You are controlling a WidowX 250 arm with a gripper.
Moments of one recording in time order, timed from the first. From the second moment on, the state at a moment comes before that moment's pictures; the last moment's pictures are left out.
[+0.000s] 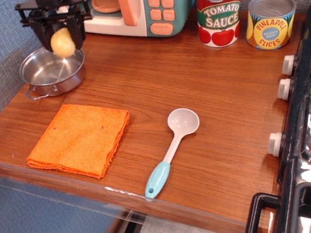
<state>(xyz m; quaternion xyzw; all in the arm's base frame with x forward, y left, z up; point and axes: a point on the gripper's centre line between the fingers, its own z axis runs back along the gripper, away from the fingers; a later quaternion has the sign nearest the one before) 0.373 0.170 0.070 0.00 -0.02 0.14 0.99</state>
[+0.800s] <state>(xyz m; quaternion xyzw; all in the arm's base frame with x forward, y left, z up) 0.365 0.189 0.039 0.03 -0.01 0.10 0.99</state>
